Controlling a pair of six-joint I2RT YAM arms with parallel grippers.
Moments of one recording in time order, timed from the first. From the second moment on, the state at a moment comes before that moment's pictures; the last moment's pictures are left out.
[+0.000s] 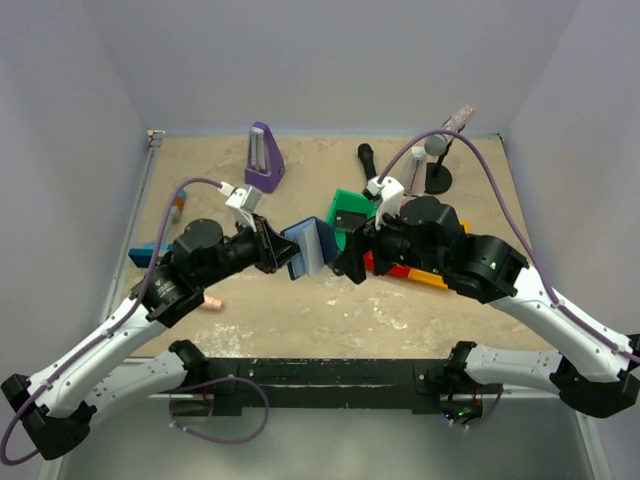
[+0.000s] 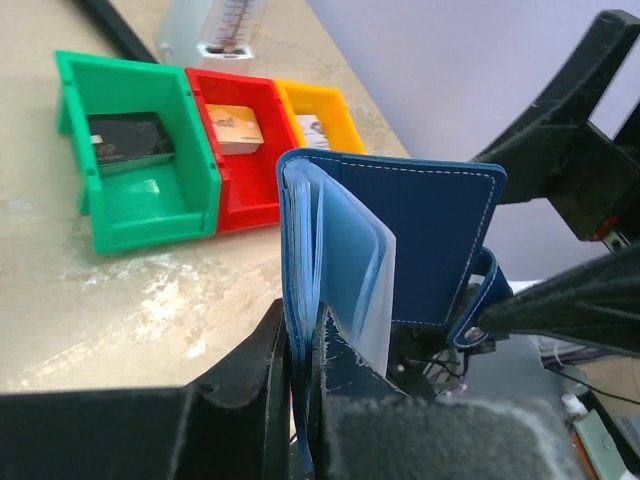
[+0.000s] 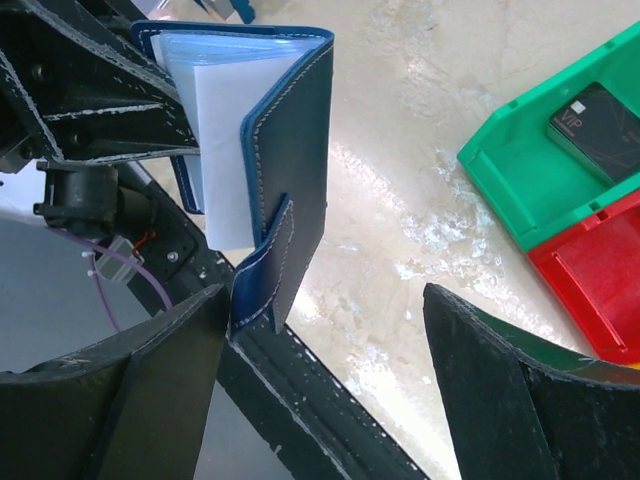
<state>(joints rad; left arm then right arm) -0.75 0.81 0.86 -0.22 0.17 -0.61 0.96 1.05 1.35 -0.79 0.03 0.36</state>
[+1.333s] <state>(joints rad) -1.01 1.28 1.62 -1.17 -0.44 -0.54 0.84 1.07 1.17 -0.47 -0.19 0.56</state>
